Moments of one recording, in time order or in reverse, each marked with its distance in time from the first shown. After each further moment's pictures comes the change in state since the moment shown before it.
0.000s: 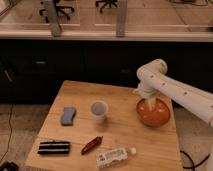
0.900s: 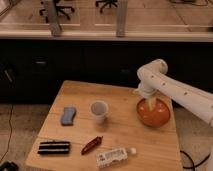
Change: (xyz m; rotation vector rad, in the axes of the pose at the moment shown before) arm 0.001 0.001 0.001 0.001 -0.001 -0.012
